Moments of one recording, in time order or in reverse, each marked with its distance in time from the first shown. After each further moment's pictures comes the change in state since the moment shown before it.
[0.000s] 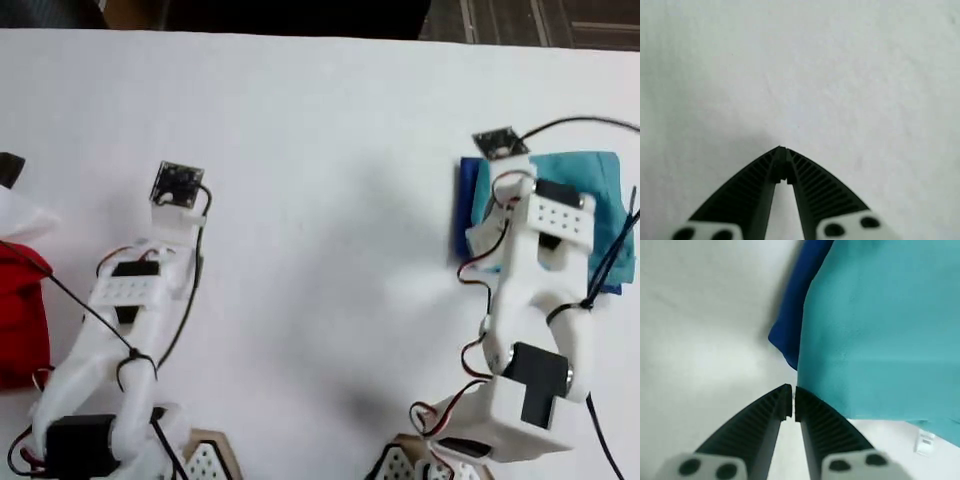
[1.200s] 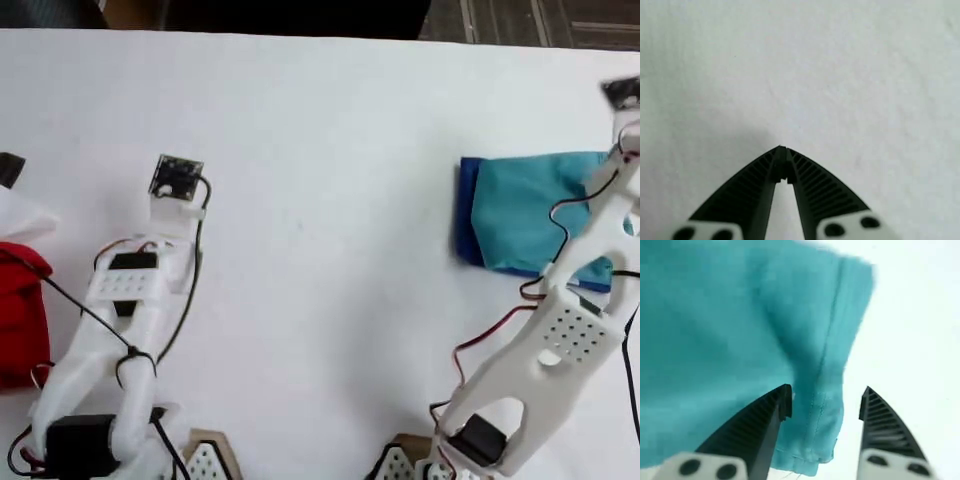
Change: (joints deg) left arm 0.0 0.0 -3.5 4.7 0.0; right arm 16.1 41.6 -79.6 21.1 6.2
